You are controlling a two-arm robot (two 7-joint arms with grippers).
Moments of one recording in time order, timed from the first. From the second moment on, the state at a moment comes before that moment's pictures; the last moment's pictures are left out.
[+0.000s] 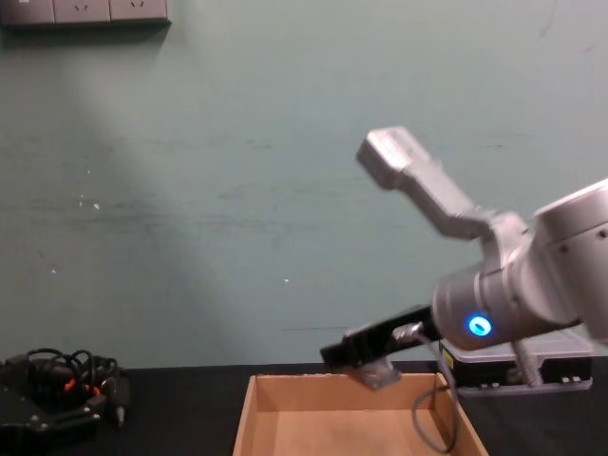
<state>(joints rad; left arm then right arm) -0.20 0.60 0.45 -1.41 -0.25 -0.12 0.03 0.72 0.15 -0.56 -1.05 0.18 0.46 0.32</state>
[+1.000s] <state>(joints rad) -0.20 0.60 0.45 -1.41 -0.25 -0.12 0.03 0.83 0.02 -0.56 -0.68 0.12 0.34 0.35</state>
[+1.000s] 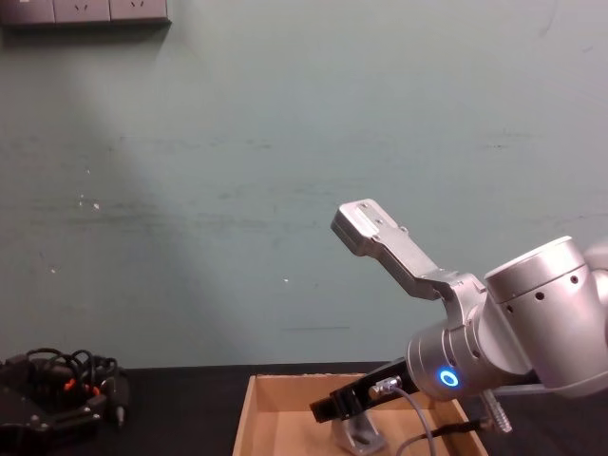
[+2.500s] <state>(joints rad) -0.20 0.60 0.45 -1.41 -0.25 -0.12 0.03 0.39 0.41 -0.42 -1.53 0.30 0.32 0.57</state>
